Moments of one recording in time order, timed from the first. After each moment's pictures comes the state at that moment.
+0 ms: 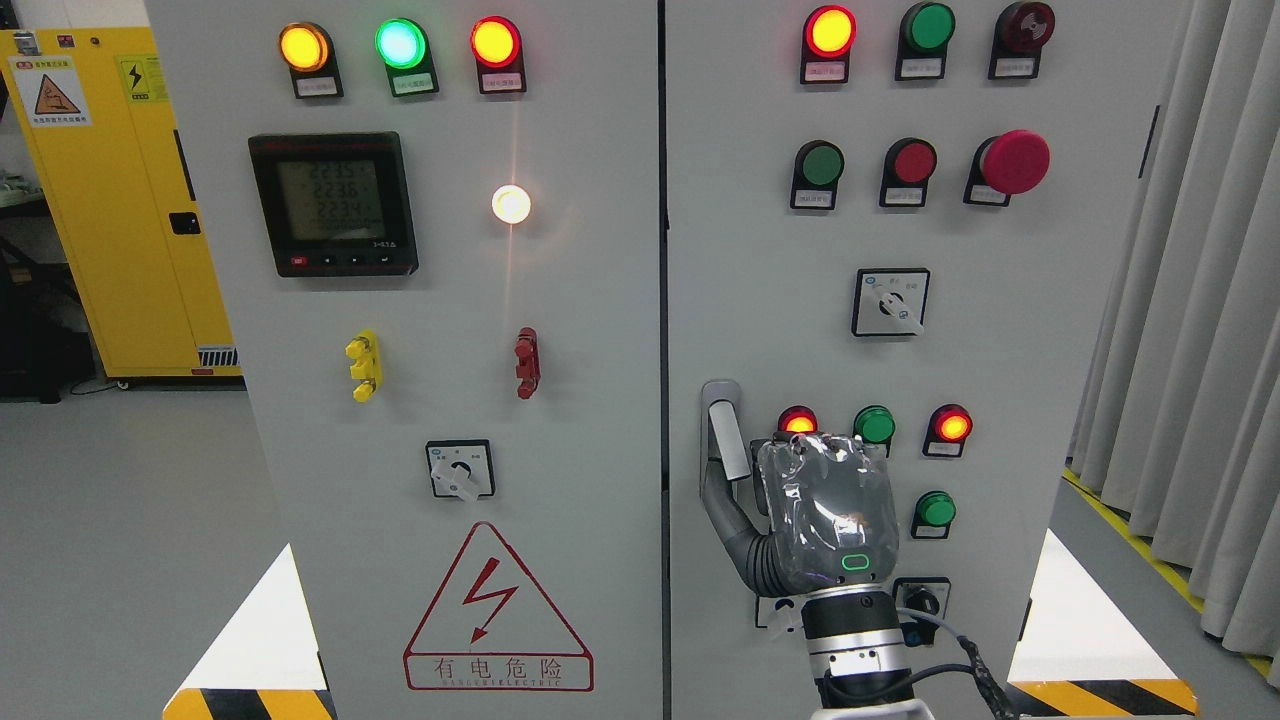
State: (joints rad) left arm 0.00 -0.10 -0.08 0.00 0.15 -0.04 0.10; right arm -0.47 0.14 0.24 -1.70 1.52 0.15 -0.12
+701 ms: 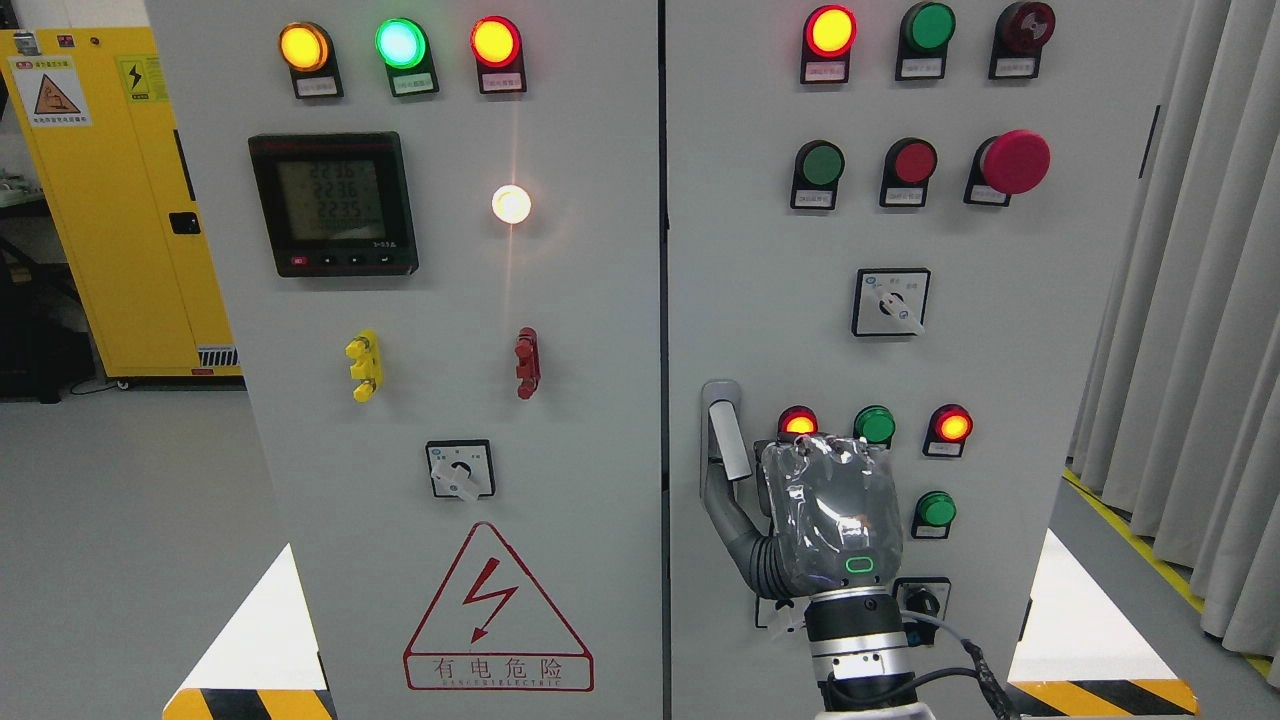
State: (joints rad) left arm 0.00 -0.10 -0.08 0.00 0.15 -0.04 0.10; right arm -0.47 0.14 0.24 -1.71 1.52 0.16 -0.12
